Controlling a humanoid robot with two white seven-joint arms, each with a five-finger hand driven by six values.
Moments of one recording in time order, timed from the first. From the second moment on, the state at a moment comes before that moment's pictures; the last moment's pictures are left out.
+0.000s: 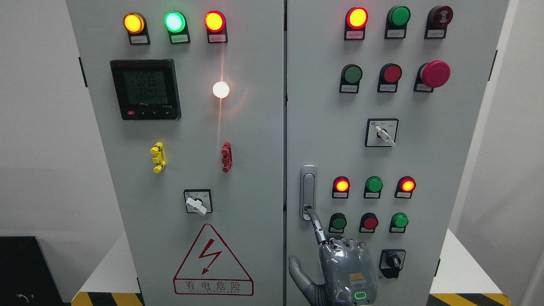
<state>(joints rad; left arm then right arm) 0.00 -0.10 -0.14 -0.05 0.14 -0.06 -0.06 -0.25 0.13 0.30 -1.78 1.45 0.13 -0.12</state>
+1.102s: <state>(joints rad) 0.00 -0.10 -0.14 -0.05 0.14 -0.06 -0.06 -0.27 0.13 0.30 -1.73 1.46 0.15 -0.12</state>
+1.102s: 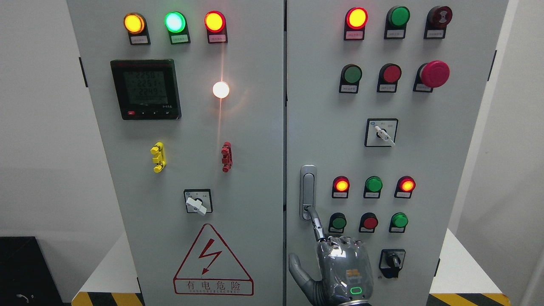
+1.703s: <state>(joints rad) 0.00 -0.10 -0.14 -0.05 0.14 -0.06 -0.06 -0.27 0.14 0.31 -1.73 1.46 0.15 -0.11</state>
